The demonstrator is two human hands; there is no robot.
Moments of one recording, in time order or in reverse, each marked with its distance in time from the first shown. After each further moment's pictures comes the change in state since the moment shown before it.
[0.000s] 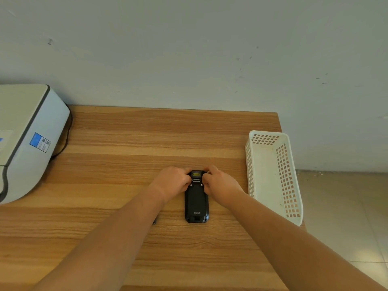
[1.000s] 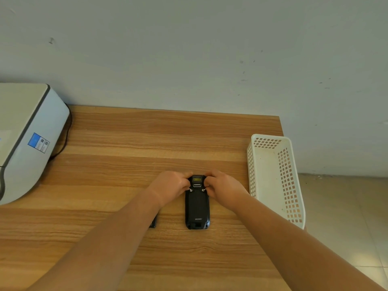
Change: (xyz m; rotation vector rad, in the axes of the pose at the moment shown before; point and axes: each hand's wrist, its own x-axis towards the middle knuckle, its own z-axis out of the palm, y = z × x) left_hand -0.008 -0.008 0.004 -0.176 0.044 -0.001; right_hand -0.001 0.012 0.001 0.060 0.056 -0.095
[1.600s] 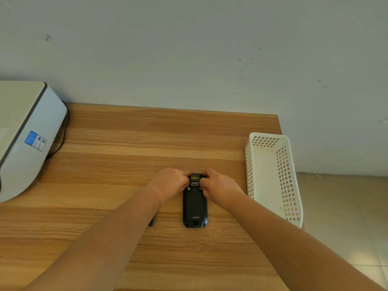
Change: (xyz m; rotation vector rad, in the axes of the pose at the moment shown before) left_hand 0.008 0.005 -0.003 0.107 -0.047 0.004; right_hand 0.003 -0.004 0.006 -0.164 -0.017 -0.081
